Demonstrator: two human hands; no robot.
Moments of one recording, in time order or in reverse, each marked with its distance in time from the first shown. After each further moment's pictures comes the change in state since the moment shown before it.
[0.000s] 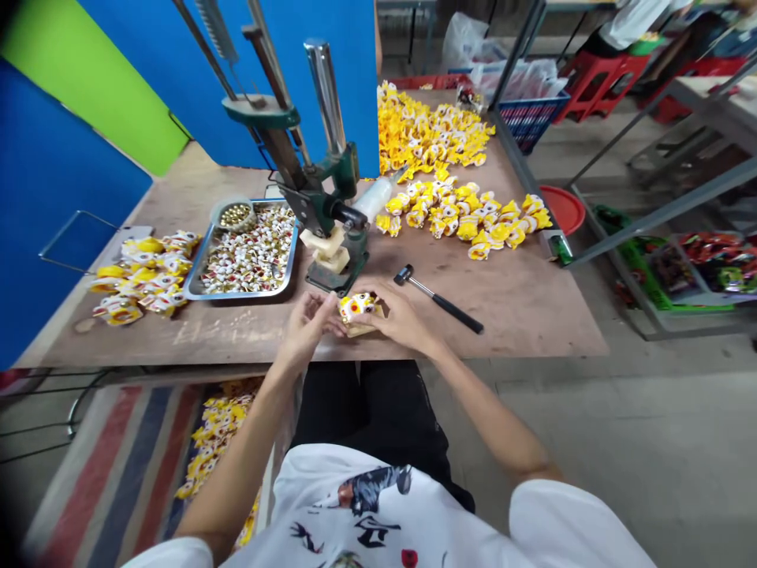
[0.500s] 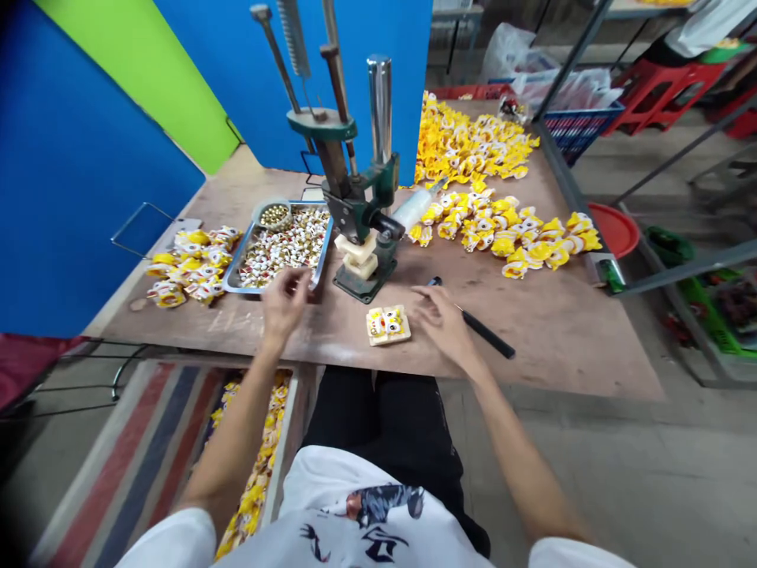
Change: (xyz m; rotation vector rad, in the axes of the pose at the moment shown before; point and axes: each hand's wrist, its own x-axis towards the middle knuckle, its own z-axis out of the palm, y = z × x) left_hand 0.056 0.018 -0.092 0.676 0.359 0.476; right_hand -0.013 0.038 -0.026 -0.148 0.144 0.155
